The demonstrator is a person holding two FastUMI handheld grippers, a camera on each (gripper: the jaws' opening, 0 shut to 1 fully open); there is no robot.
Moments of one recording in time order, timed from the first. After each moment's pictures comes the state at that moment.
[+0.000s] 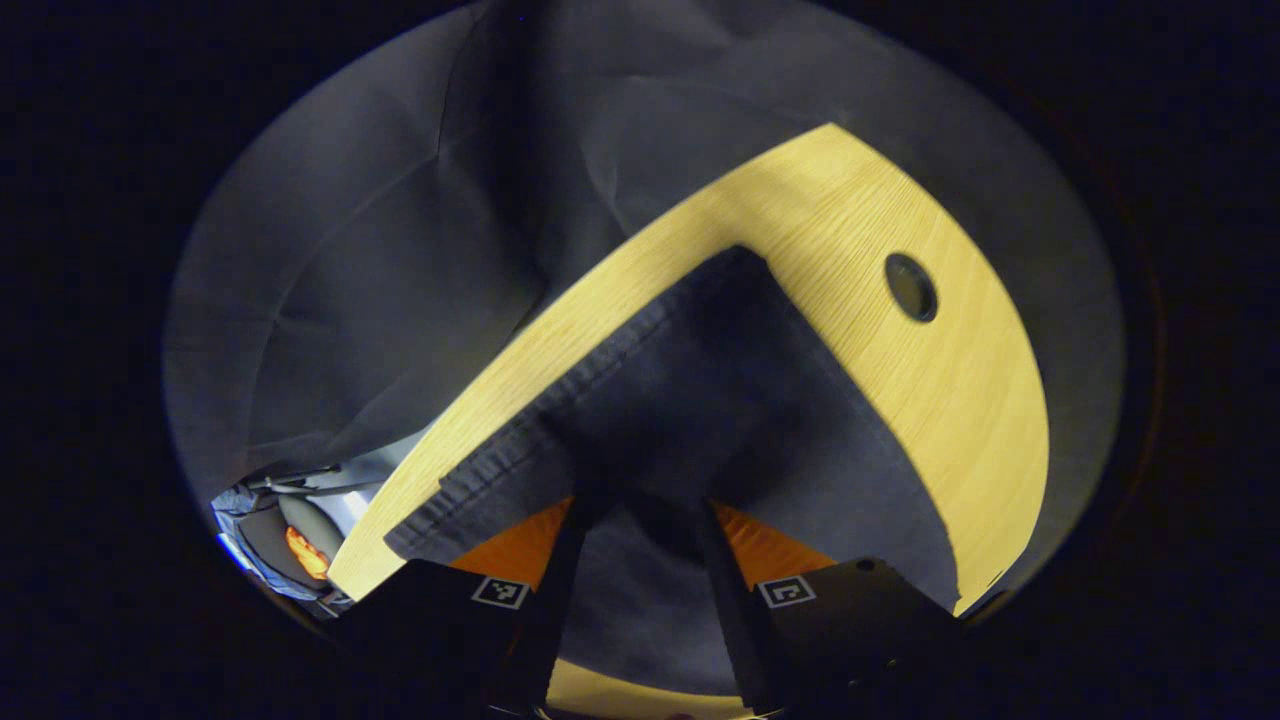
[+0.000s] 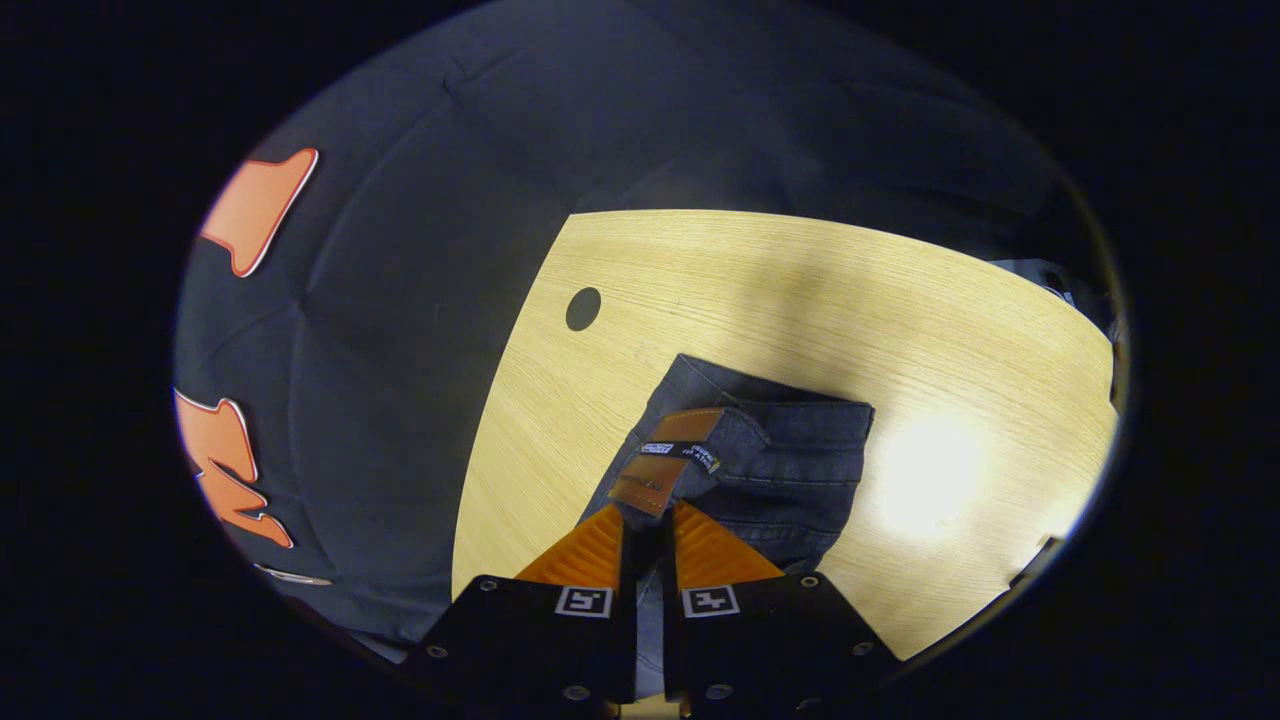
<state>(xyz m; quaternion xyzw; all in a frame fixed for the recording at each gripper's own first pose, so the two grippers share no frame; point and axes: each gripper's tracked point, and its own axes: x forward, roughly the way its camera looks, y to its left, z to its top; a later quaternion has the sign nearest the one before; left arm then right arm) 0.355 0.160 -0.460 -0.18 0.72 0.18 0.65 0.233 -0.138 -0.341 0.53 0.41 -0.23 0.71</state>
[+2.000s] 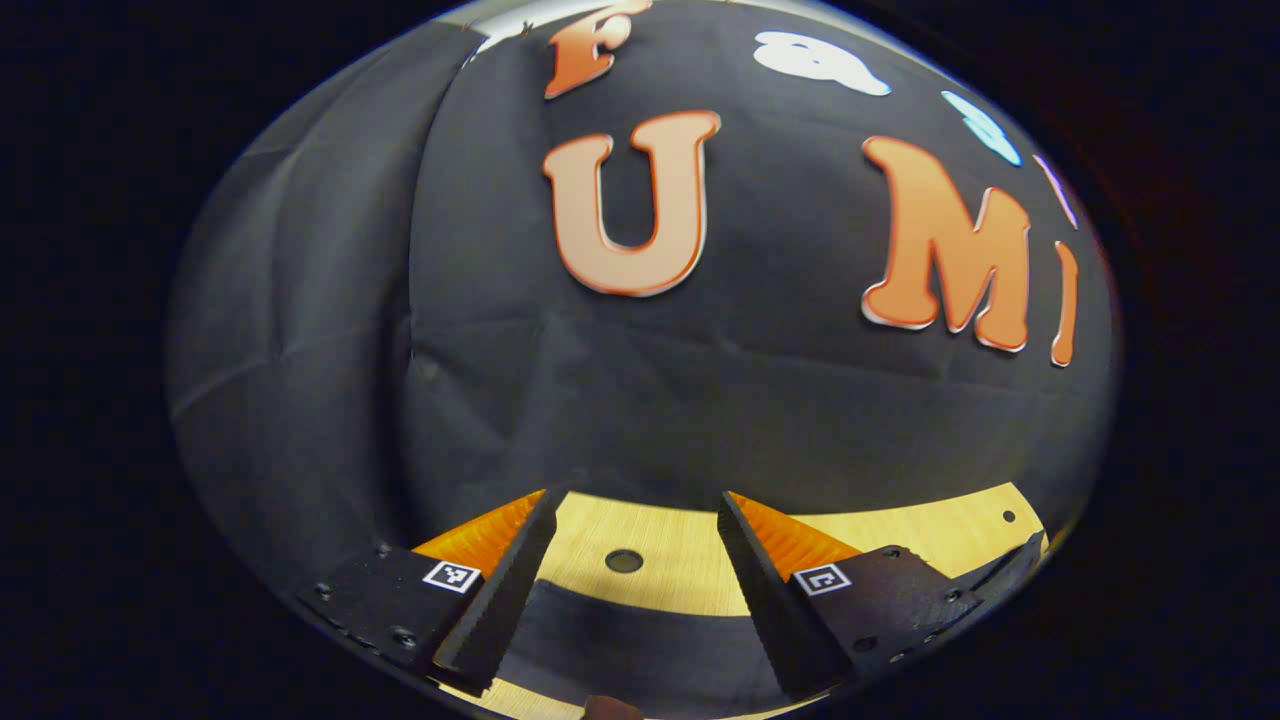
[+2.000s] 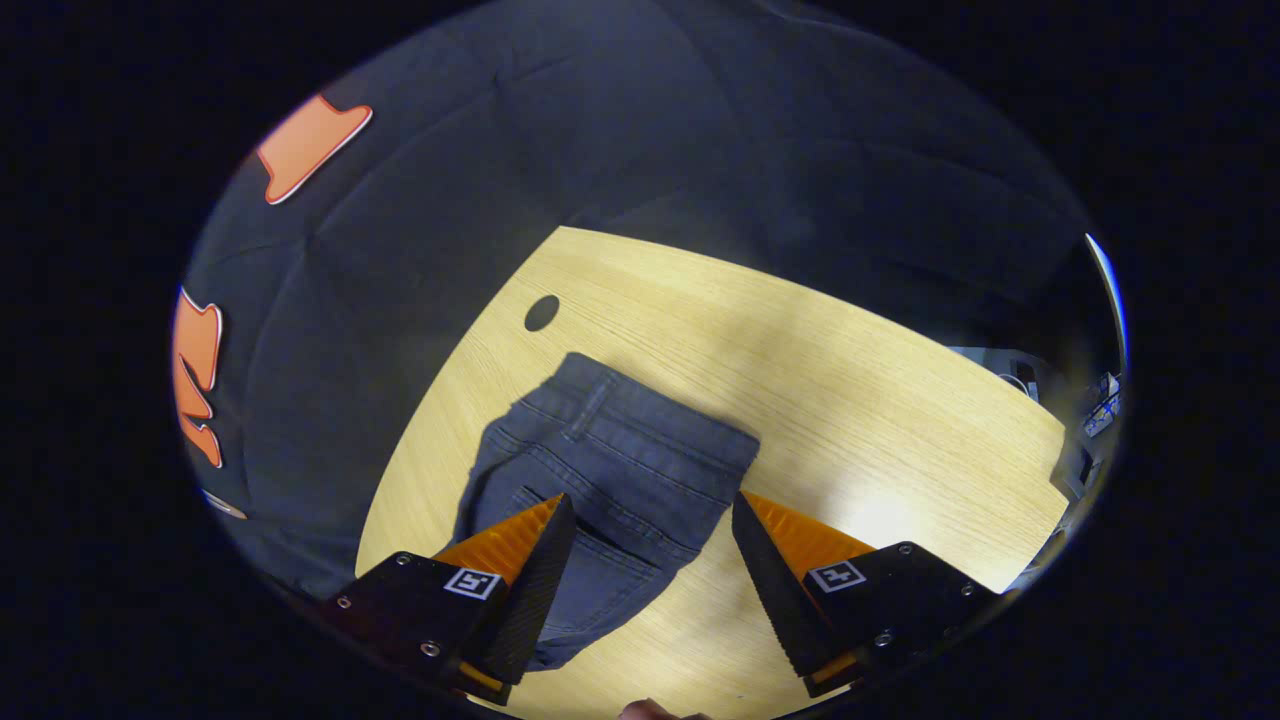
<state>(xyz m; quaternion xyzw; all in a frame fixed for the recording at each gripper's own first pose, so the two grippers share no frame) 0.436 0.107 -0.144 -0.05 0.16 -0.05 0.99 0.166 -0.169 -0.368 0.41 0.43 -0.24 0.77</state>
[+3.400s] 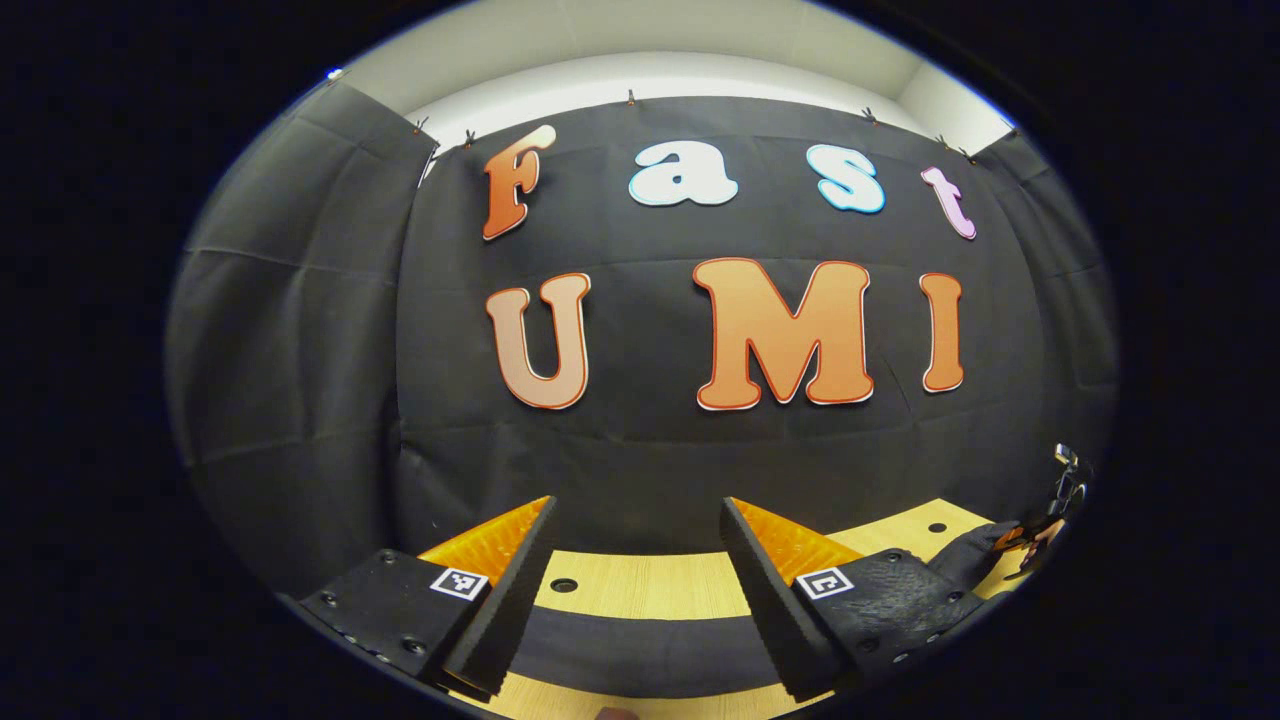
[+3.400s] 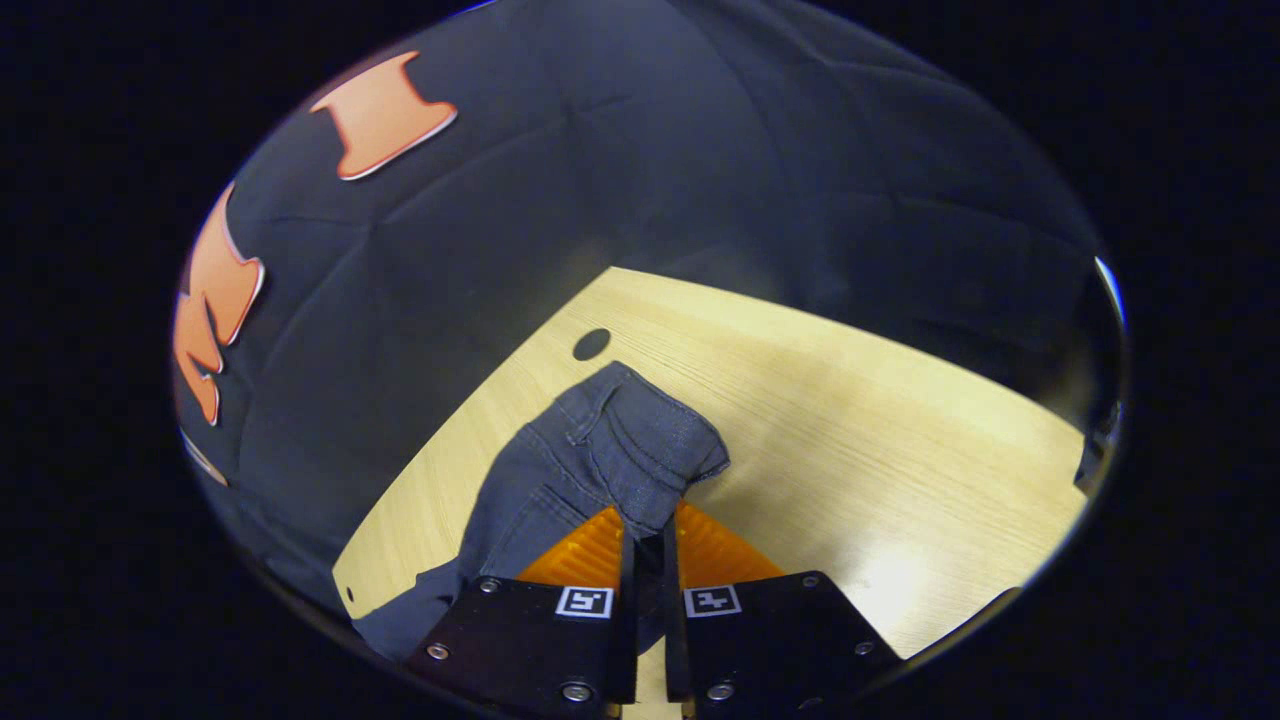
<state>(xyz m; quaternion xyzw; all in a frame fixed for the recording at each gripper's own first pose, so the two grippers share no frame) 0.270 0.041 -0.055 -0.03 0.04 -0.10 0.99 0.192 -0.143 -0.319 0.32 0.32 -0.24 0.86</state>
